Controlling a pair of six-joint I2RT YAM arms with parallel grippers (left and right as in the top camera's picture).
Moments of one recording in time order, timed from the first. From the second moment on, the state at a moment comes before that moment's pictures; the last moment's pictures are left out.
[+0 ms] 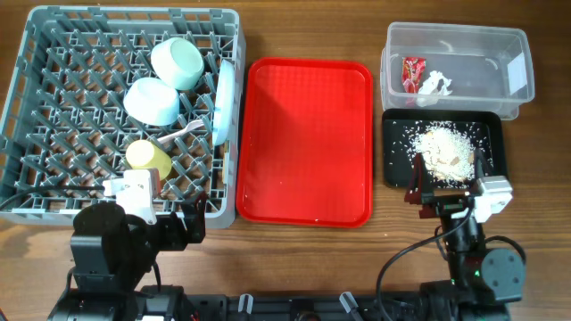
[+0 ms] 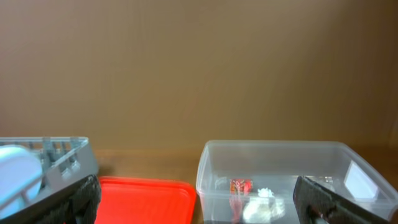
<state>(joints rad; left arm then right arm) -0.04 0.51 0.83 -1.02 0.17 -0.21 0.10 0.11 0.25 -0.02 0.03 0.06</state>
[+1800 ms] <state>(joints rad) -0.04 0.51 0.83 -1.02 0.17 -0.21 0.10 0.02 0.01 0.00 -0.09 -0.07</state>
